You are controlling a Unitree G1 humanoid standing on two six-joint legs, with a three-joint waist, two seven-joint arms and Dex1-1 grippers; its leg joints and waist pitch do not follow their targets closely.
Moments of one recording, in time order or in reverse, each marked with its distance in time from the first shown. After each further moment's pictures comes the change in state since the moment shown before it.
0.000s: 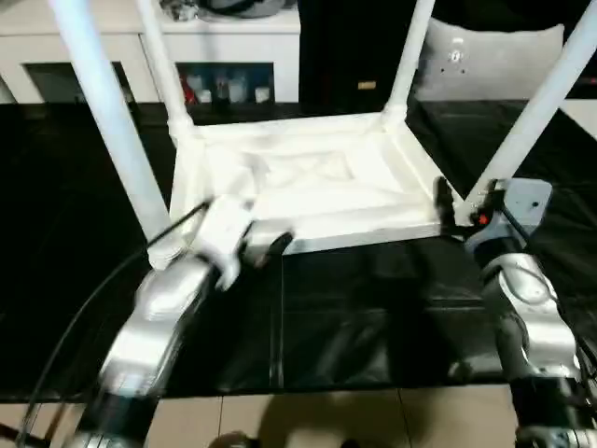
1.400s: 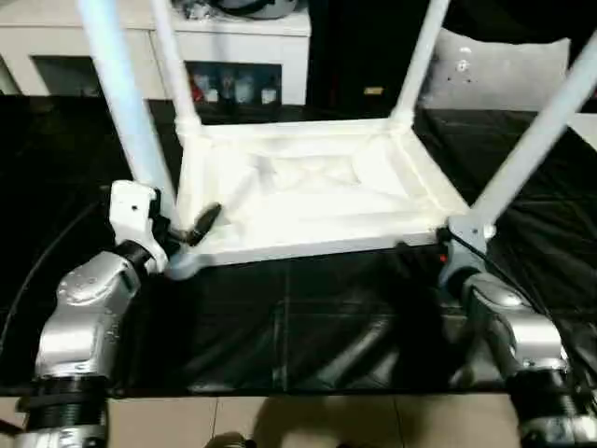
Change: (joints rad) left arm -0.127 0.163 0.171 0.201 -0.226 0.047 -0.300; right arm -0.102 -0.050 0.087 0.349 -0.037 0.300 0.108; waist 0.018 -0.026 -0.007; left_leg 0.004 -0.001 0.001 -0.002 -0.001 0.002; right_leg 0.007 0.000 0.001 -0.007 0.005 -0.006
